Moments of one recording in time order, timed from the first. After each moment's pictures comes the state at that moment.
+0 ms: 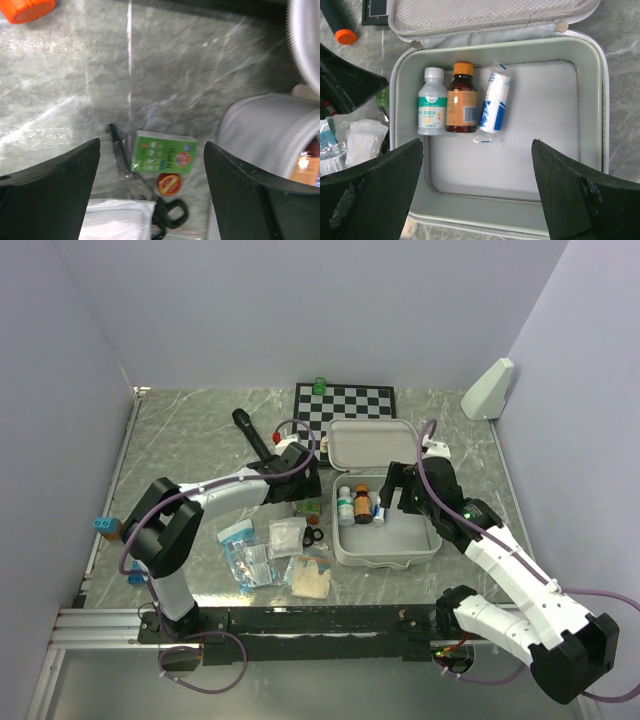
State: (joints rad) left arm -0.72 1.75 1.14 -0.29 -0.26 -0.79; right arm 0.49 0.92 0.81 -0.57 0.21 0.50
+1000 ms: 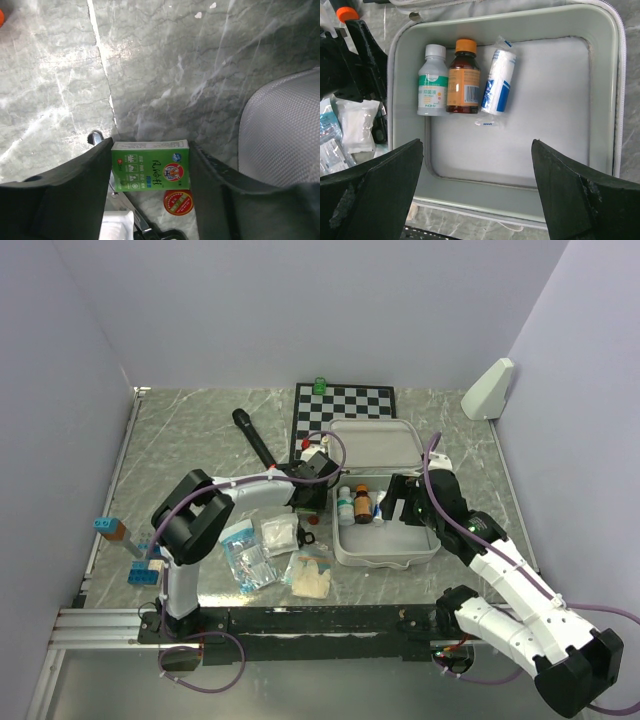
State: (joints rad) left arm -0.81 1.94 1.27 -0.39 -0.37 -0.60; right arm 0.49 0.82 0.72 -0.58 0.15 0.52
